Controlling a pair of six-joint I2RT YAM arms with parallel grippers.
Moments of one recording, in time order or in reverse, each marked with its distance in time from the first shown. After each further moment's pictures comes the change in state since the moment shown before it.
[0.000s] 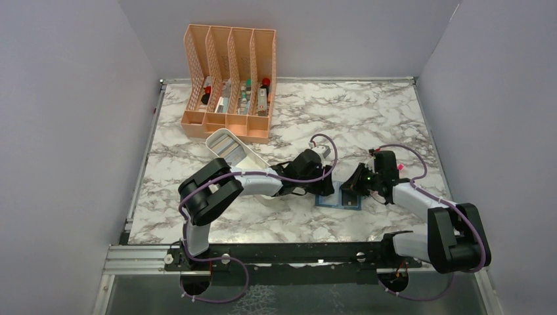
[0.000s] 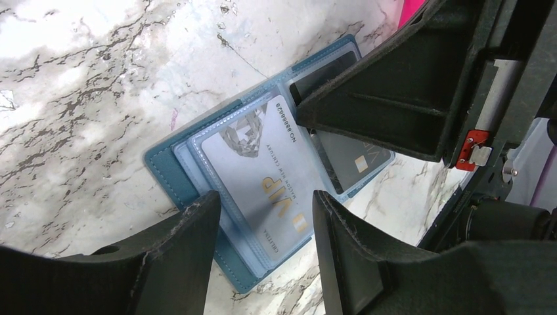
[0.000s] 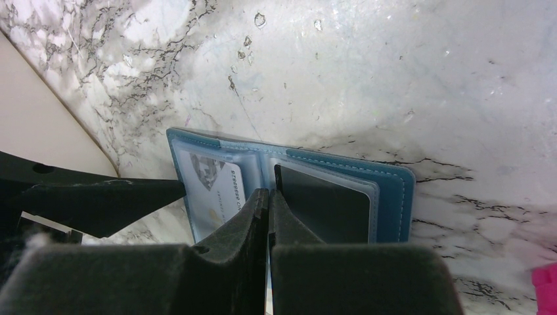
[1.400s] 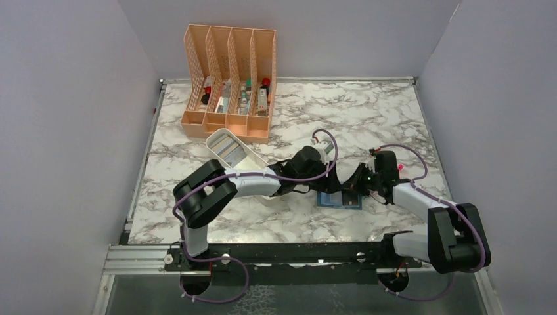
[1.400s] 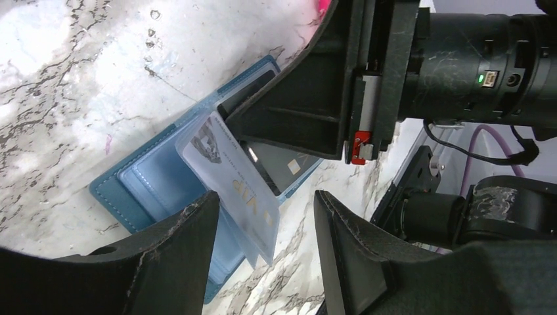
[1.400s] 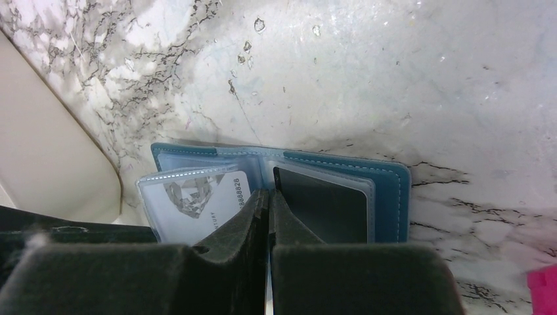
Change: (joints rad) left arm -0.005 -0.046 0.000 0.079 0.075 -0.064; right arm 0.000 0.000 -0.005 0.014 -0.001 0.000
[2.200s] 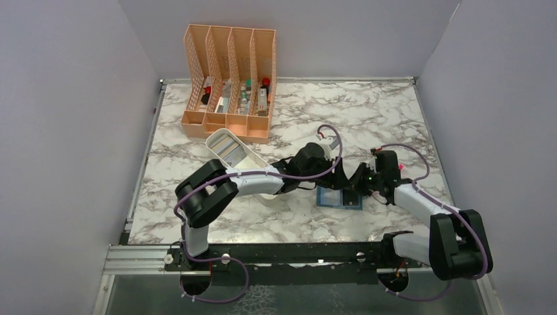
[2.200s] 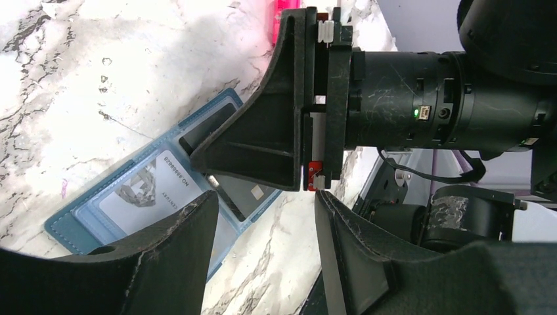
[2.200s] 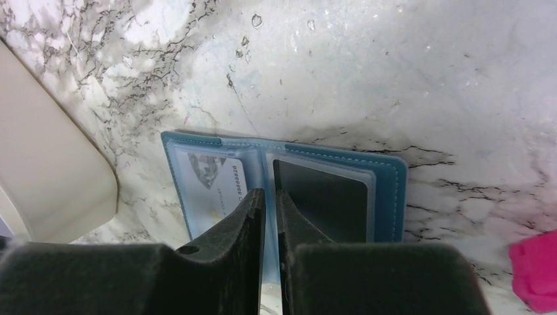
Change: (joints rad) left arm -0.011 0.013 0.060 0.046 0.024 -0.010; right arm 0.000 -0.043 0.010 -0.054 0.009 -0.005
